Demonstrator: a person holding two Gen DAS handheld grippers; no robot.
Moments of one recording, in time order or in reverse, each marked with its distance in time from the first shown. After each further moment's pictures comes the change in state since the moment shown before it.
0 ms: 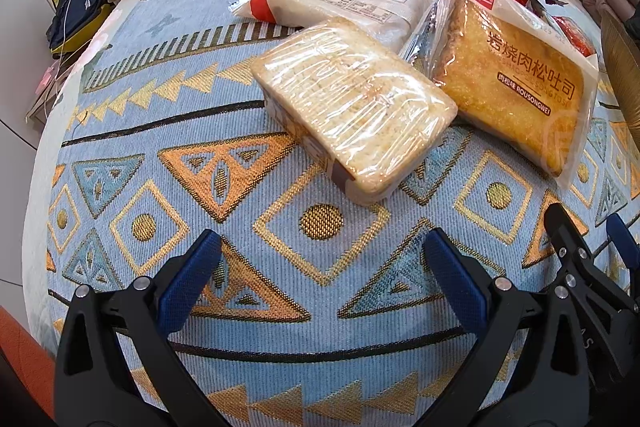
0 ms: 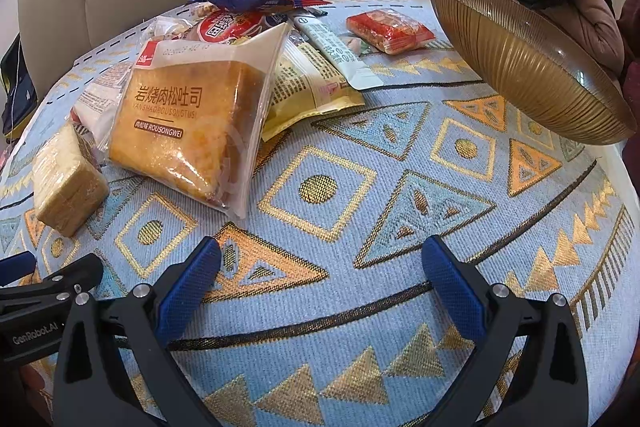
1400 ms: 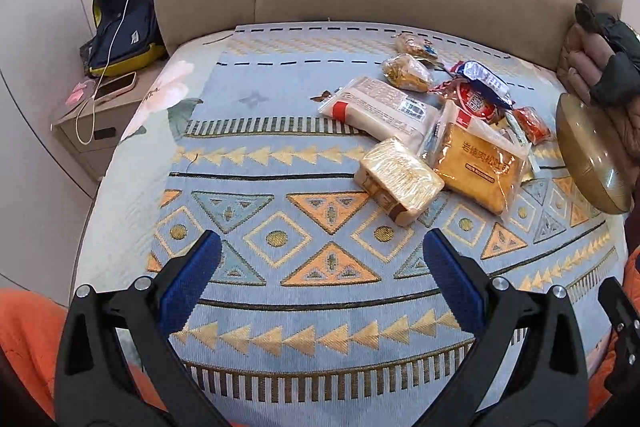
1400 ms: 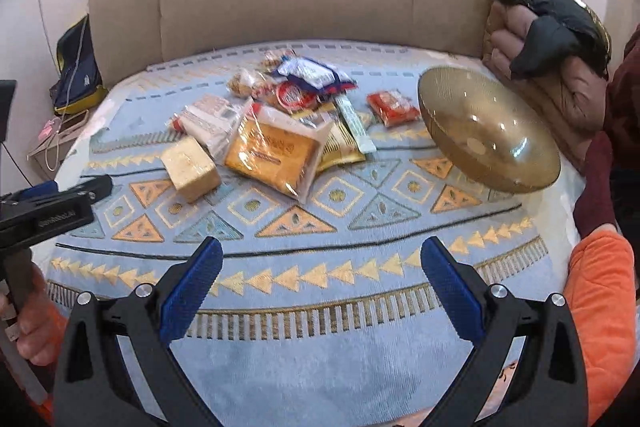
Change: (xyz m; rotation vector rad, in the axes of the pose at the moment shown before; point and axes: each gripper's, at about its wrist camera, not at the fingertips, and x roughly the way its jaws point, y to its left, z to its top) left arm -0.113 0.075 -0.016 -0.078 -0.236 -0.064; right arm -0.148 0.014 -0.010 -0.163 -0.087 0.046
